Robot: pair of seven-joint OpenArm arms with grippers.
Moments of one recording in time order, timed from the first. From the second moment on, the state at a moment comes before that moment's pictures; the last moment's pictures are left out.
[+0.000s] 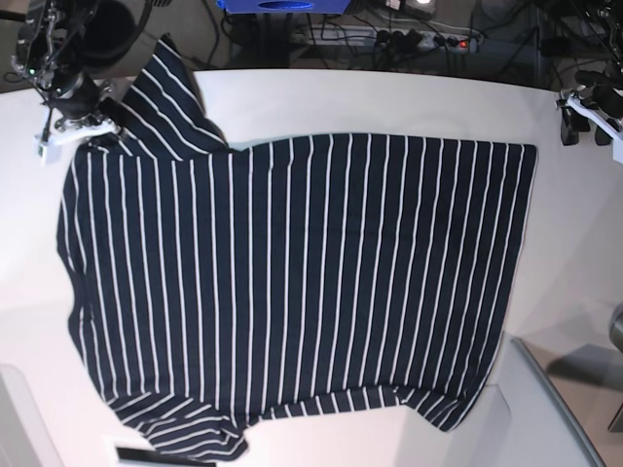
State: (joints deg) left arm 20.4 -20.6 -47.9 74.5 -10.5 -41.5 27.5; right arm -19.7 1.7 27.5 78.8 33.5 11.1 -38.9
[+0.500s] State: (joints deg) left arm 16.8 -21.9 -47.8 57.7 -24.9 -41.1 27.5; right arm -19.6 1.7 27.4 78.9 33.6 11.2 -39.0
